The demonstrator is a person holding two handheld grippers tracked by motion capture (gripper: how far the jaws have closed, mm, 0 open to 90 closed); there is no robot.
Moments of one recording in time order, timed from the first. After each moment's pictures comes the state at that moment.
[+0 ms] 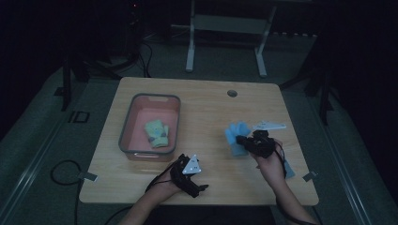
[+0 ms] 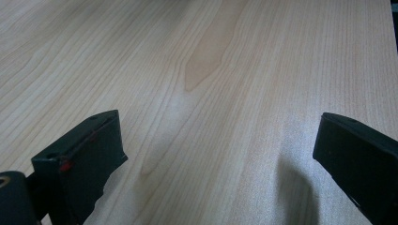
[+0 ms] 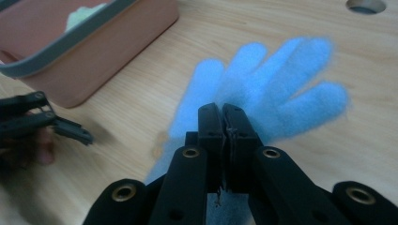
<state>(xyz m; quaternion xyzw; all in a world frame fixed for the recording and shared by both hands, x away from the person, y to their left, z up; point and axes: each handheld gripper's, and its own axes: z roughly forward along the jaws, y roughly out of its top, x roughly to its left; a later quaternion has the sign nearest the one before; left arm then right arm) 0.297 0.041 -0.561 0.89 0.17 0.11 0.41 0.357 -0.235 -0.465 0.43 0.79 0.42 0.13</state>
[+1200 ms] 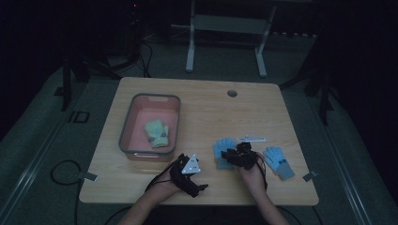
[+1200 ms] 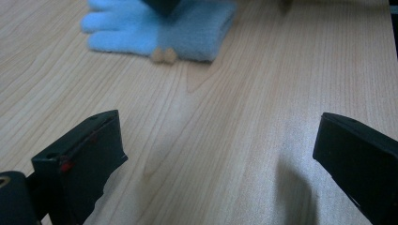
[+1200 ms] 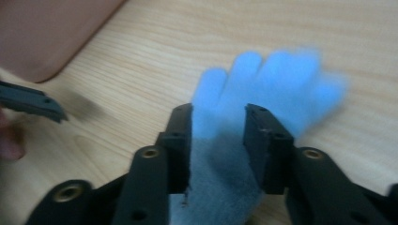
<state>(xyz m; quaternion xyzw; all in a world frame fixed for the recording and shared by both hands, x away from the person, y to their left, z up) 0.298 0.043 -0.561 0.89 0.17 0.11 0.41 0.354 -0.203 -0.536 0.48 0.78 0.39 0.08</state>
